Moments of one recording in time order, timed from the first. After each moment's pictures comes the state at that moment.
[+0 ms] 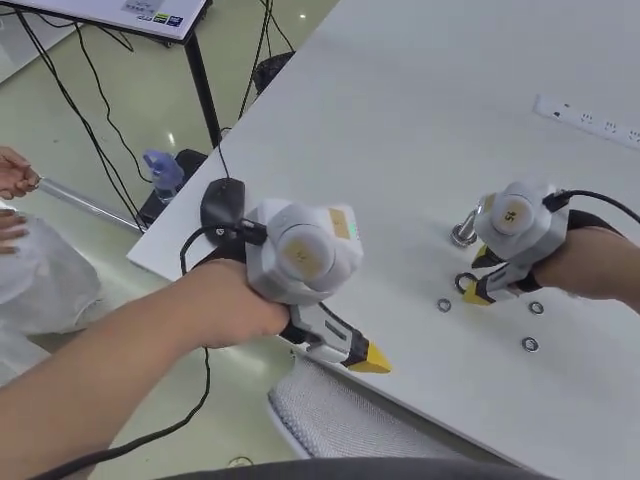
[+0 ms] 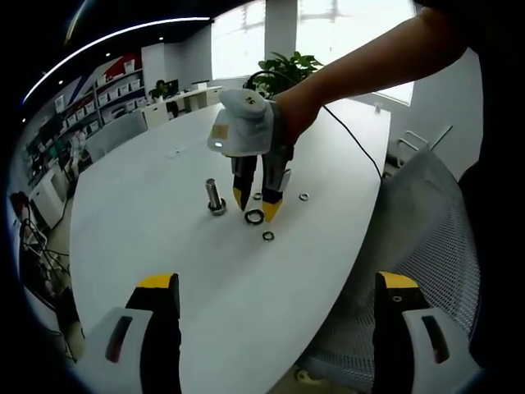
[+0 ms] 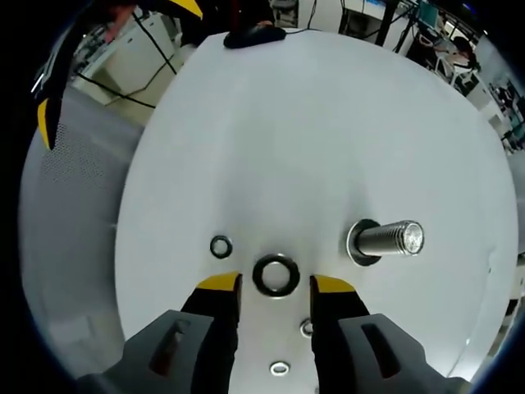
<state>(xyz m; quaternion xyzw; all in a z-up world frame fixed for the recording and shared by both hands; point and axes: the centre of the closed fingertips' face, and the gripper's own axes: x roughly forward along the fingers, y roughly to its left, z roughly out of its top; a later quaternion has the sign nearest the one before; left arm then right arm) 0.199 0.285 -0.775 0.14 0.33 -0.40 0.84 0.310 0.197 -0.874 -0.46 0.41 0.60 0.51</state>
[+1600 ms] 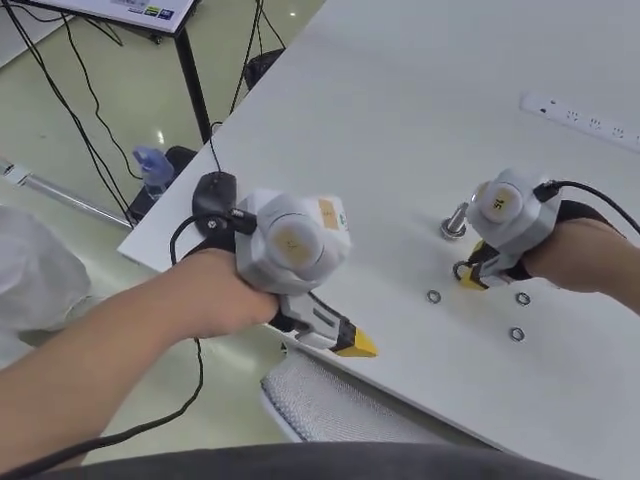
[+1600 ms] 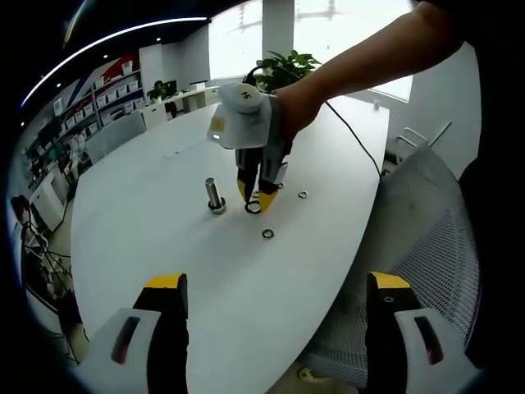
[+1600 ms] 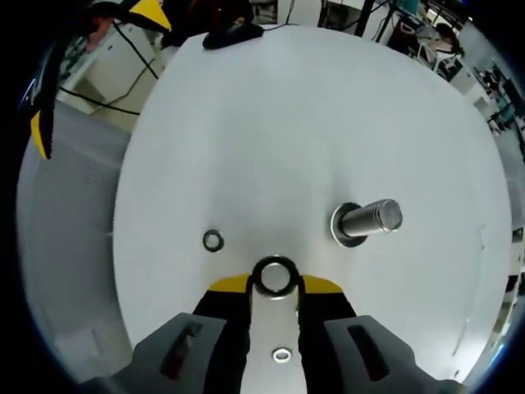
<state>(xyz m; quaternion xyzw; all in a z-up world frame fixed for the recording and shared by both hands) 0.195 0.287 -0.775 0.15 0.33 -0.40 0.84 0.320 0.184 -0.862 -0.45 0.43 0.56 0.55</state>
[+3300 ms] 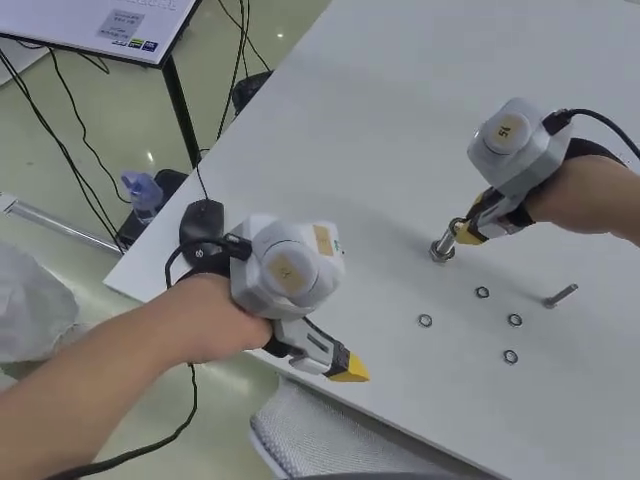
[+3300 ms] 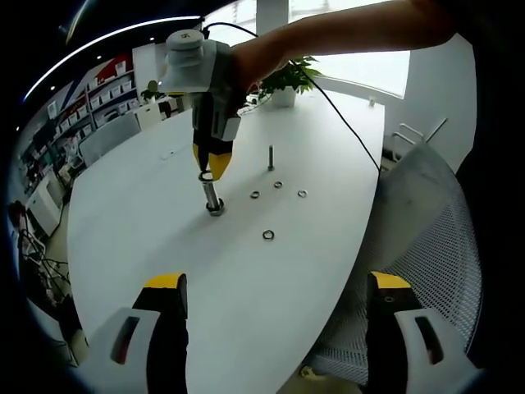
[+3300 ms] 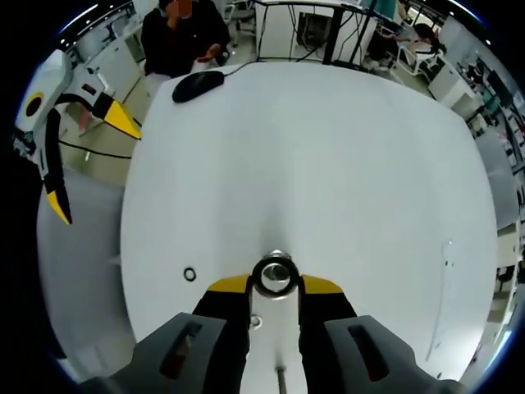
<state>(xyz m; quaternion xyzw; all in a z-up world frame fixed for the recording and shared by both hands) 0.204 0.285 -0.775 0.15 0.33 -0.42 0.83 0.371 0.226 -0.797 -0.43 0.42 0.55 0.58</state>
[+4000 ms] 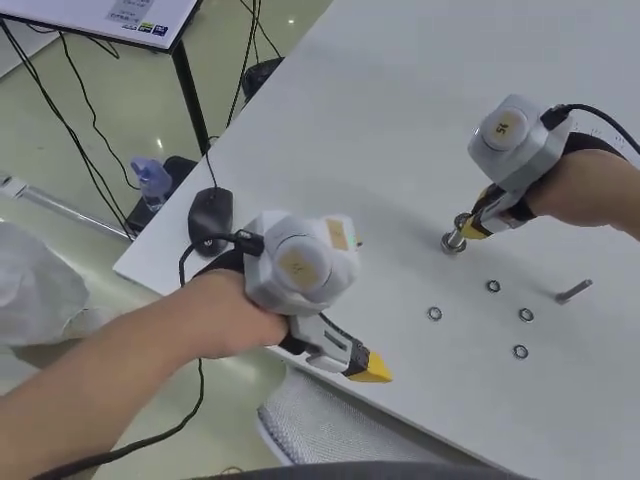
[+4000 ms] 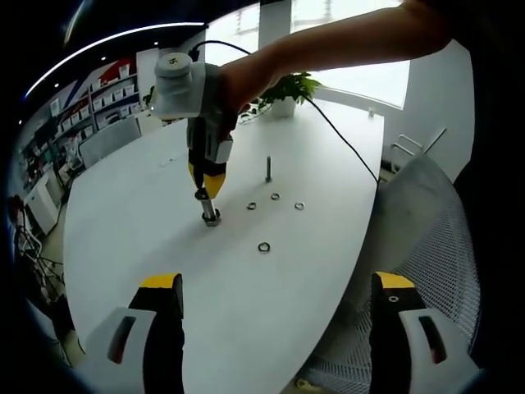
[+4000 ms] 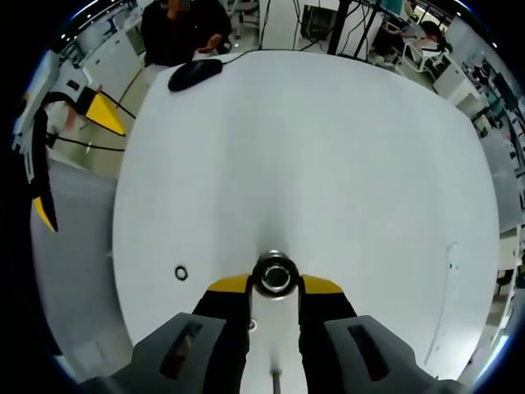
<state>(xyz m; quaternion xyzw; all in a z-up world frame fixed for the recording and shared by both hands) 0.208 0.273 -0.772 0.13 0.31 -0.42 0.84 0.378 0.226 -0.813 -0.45 0.43 0.54 0.56</state>
